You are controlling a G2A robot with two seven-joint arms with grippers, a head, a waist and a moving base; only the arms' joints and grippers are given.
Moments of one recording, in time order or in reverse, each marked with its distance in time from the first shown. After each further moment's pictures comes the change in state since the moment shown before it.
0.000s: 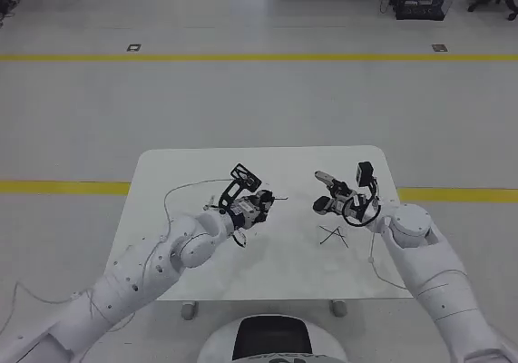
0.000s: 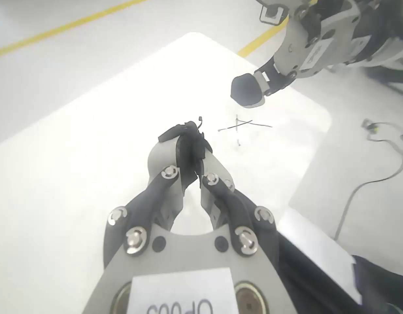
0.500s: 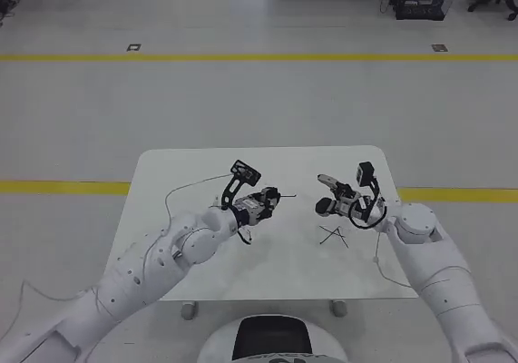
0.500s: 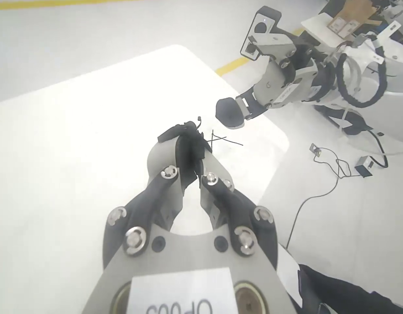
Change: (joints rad) left arm -0.016 -0.030 0.004 0.022 -0.100 0.007 0.008; right arm 0.027 0.003 0.003 0.063 0.014 -0.051 0.095
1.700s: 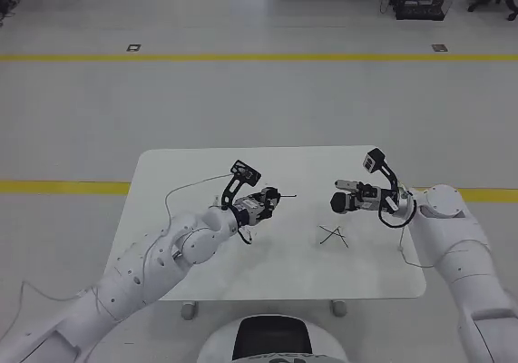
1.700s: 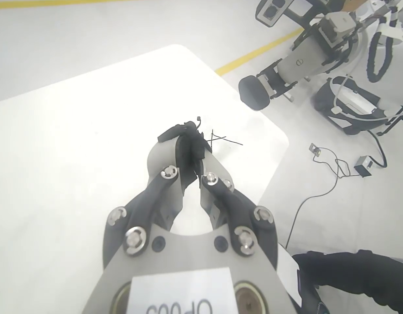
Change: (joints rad) left arm 0.000 0.000 0.000 0.000 -0.001 0.000 0.000; right arm 0.211 0.032 0.018 0.291 0.020 -0.319 0.499
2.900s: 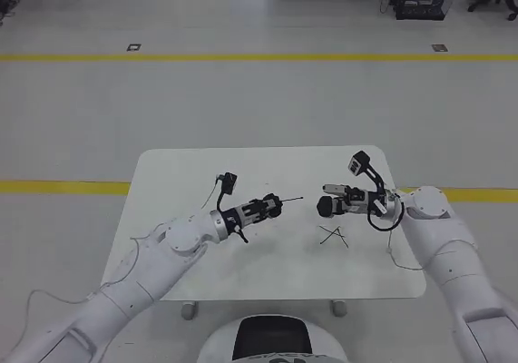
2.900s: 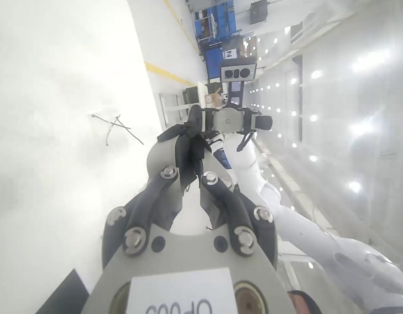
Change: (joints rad) left arm 0.044 -0.082 -0.076 0.278 -1.003 -0.202 -0.244; right arm 0.006 -0.024 -0.099 -0.024 0.064 0.000 0.000
